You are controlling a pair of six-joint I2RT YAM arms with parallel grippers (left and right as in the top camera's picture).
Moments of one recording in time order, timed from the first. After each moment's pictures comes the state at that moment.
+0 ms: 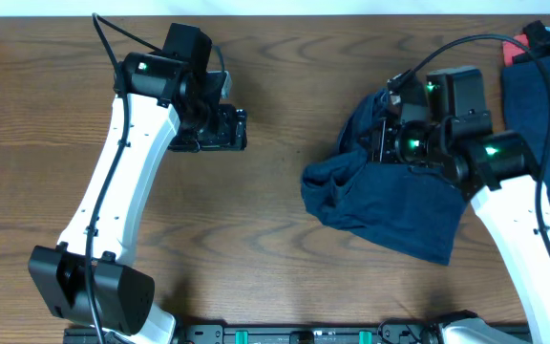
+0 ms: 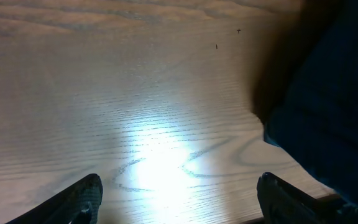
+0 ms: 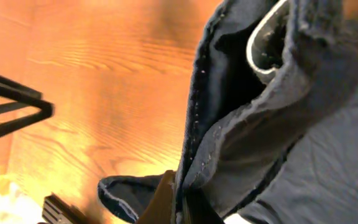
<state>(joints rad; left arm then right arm) -0.24 1.72 1.72 -1.38 0.23 -0.17 0.24 1.34 1.29 -0.84 -0.47 0.36</state>
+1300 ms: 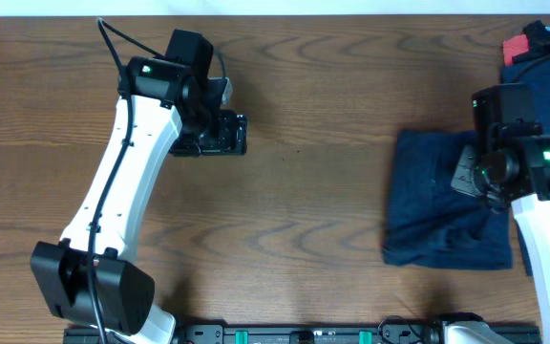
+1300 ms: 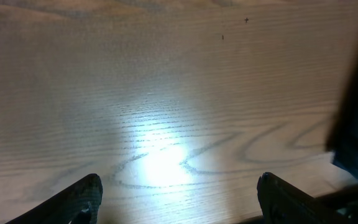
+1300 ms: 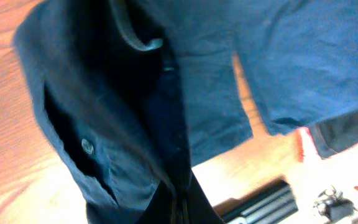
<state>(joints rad) -0.24 1.72 1.66 -1.36 0.23 -0.17 0.07 1.31 1.42 -1.44 0.33 0.47</state>
